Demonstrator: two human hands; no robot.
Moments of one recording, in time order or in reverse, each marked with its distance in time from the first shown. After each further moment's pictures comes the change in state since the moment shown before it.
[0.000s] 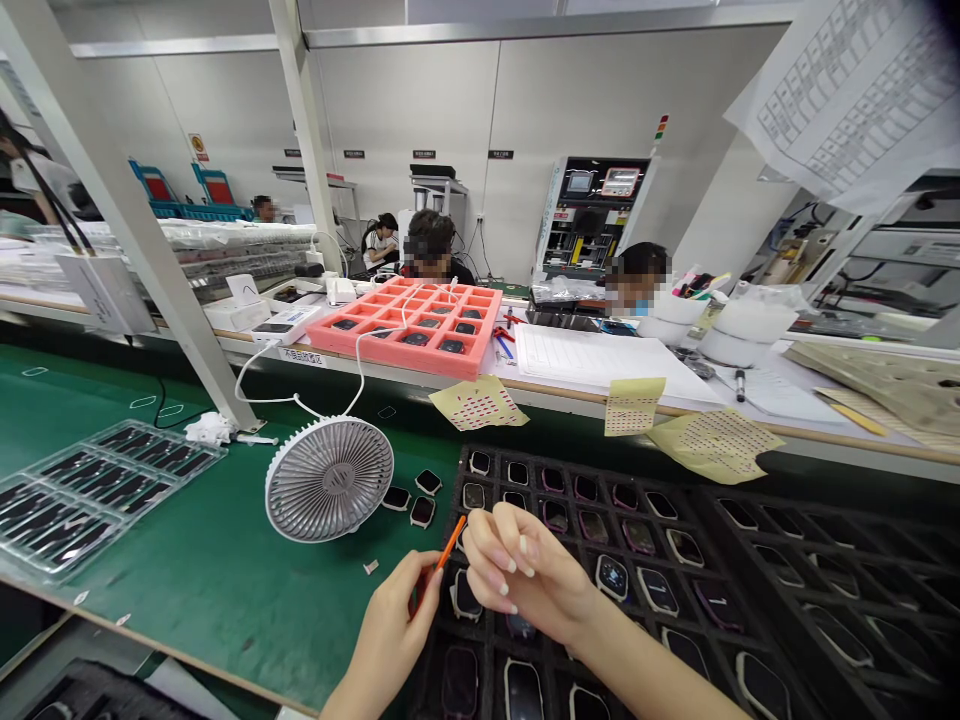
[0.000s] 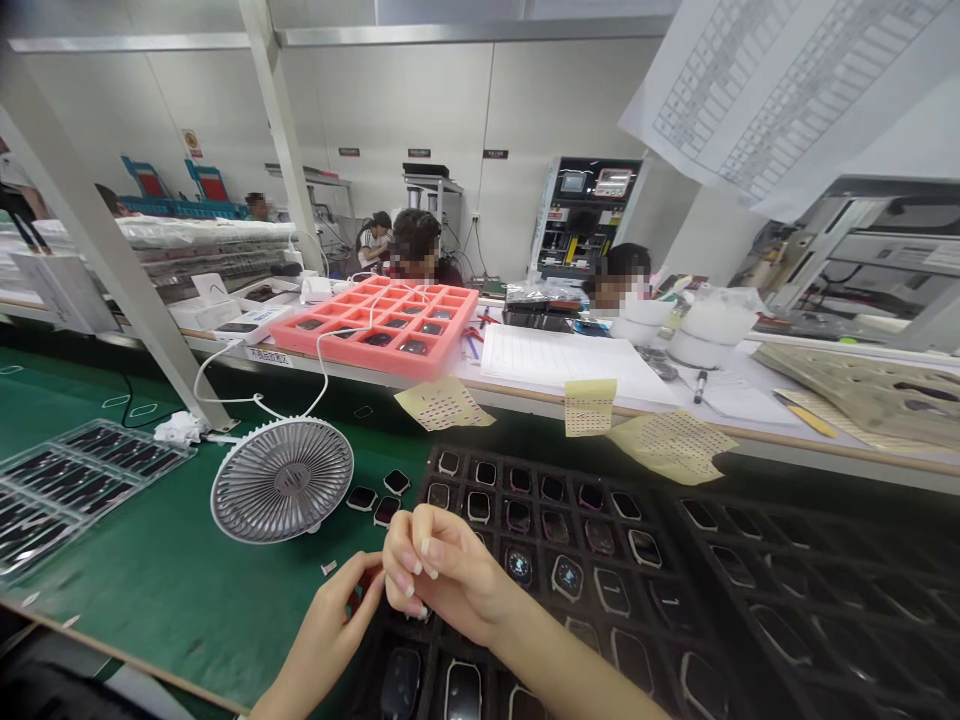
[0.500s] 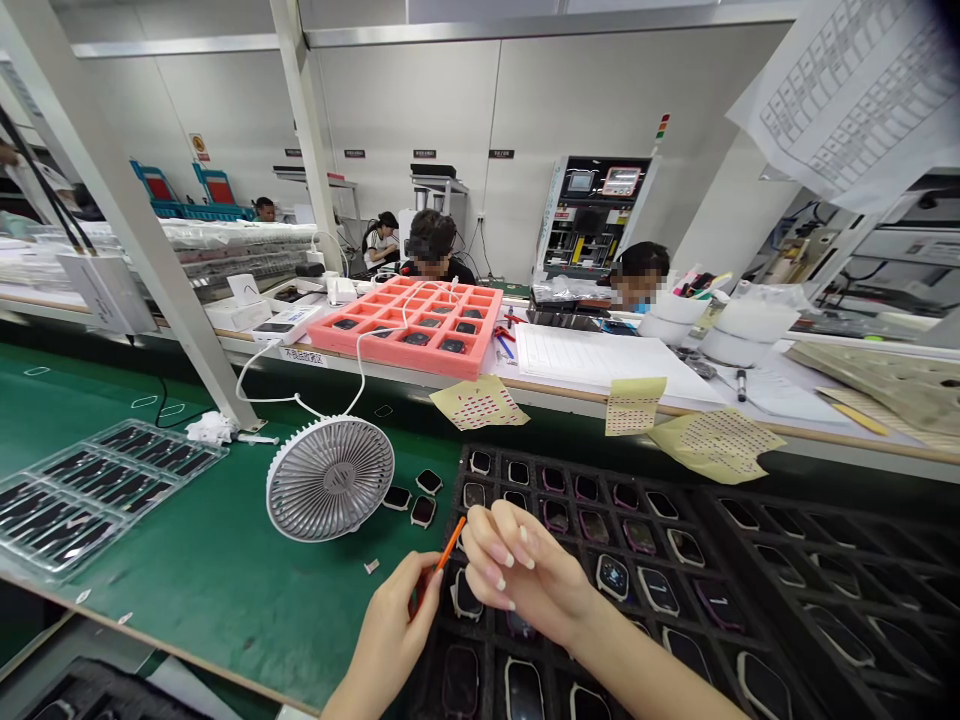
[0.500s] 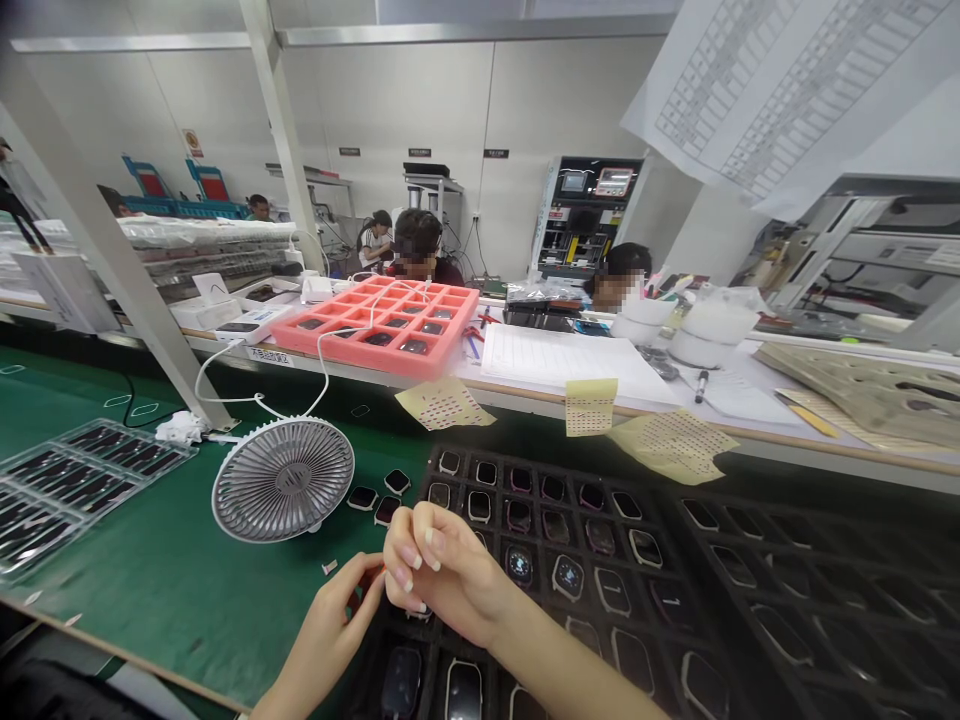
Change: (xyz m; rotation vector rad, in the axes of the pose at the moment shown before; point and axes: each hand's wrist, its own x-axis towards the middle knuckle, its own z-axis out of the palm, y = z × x) left_hand -0.002 -0.002 0.001 0.005 0.011 0.008; right_hand 0.001 0.001 0.002 0.022 0.043 0.006
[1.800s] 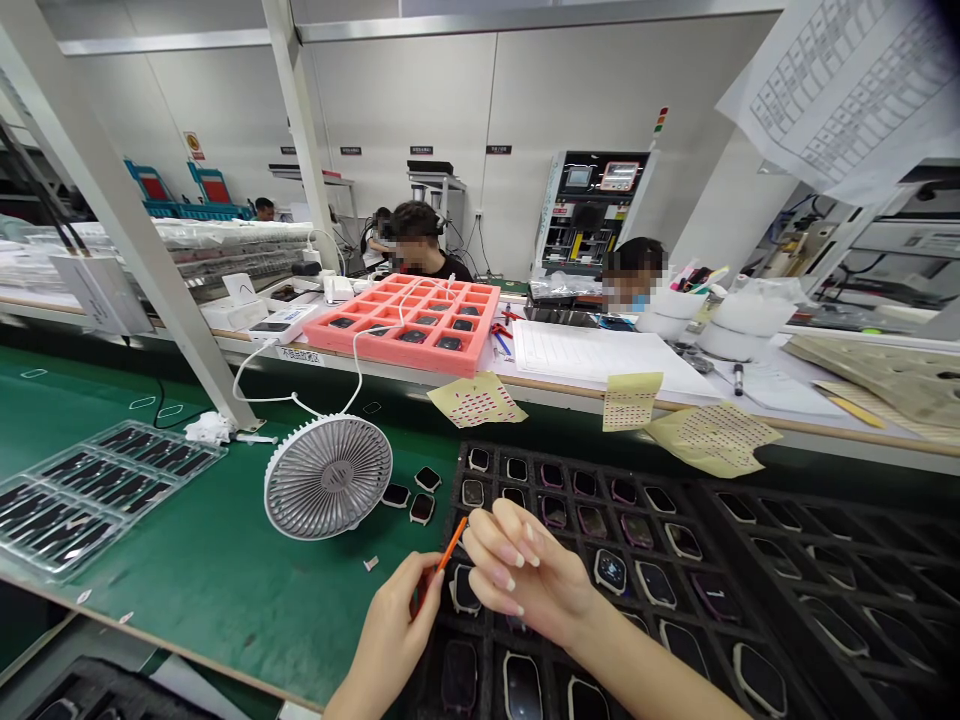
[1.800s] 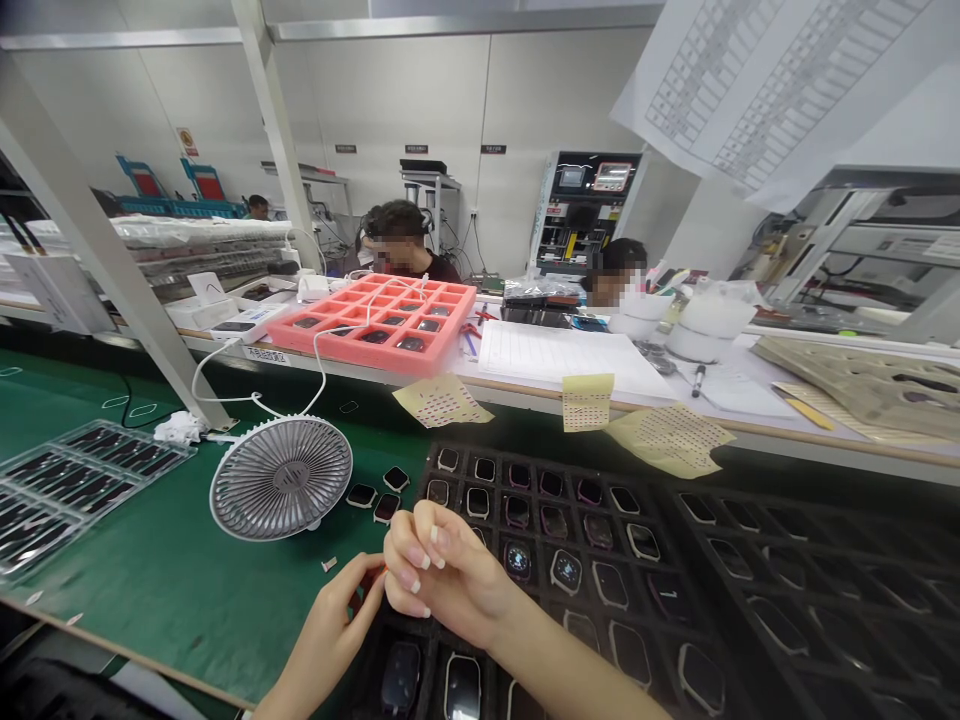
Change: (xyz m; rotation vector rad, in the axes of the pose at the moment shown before) left_hand -0.002 0.002 0.004 0.005 -0.017 -0.018; right_hand -0.003 -0.003 0.004 0.096 -0.006 0.003
